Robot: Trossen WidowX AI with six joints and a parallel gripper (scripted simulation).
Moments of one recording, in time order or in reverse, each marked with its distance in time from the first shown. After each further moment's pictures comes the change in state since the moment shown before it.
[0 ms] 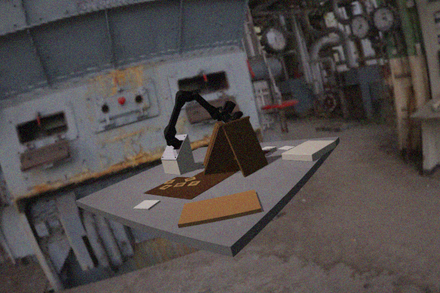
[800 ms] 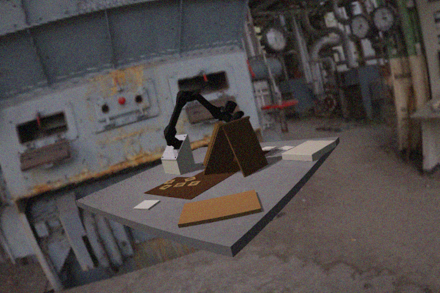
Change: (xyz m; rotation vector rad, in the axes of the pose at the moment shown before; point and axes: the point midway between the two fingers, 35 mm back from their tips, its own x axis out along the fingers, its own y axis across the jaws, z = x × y) arm 0.000 0.010 0.000 0.001 0.000 0.000
